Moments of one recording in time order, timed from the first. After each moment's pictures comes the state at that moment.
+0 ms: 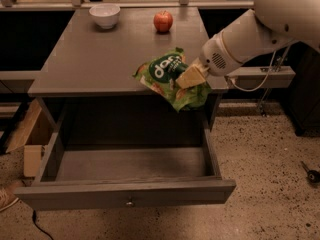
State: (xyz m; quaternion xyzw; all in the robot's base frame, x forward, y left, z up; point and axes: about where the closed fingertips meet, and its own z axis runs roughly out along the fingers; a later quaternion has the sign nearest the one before) arm 0.576 -0.067 0.892 -0.46 0.82 0.18 0.30
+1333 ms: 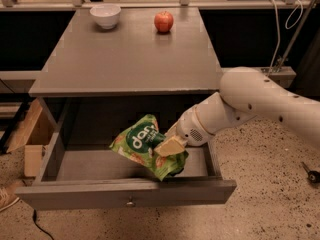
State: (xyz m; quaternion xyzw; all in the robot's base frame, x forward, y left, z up) arm 0.477 -0.012 0.745 -0.53 0.77 0.28 0.22
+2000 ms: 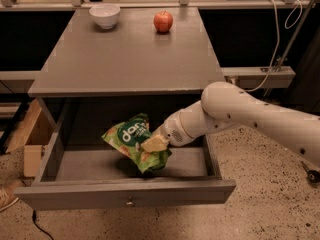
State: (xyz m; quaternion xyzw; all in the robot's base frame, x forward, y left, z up) arm 0.514 0.026 0.707 -0.47 0.79 0.30 0.25
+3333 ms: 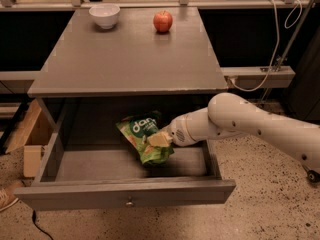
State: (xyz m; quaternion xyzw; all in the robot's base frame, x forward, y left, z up) arm 0.548 0.013 0.684 -0.37 0.83 0.31 0.29
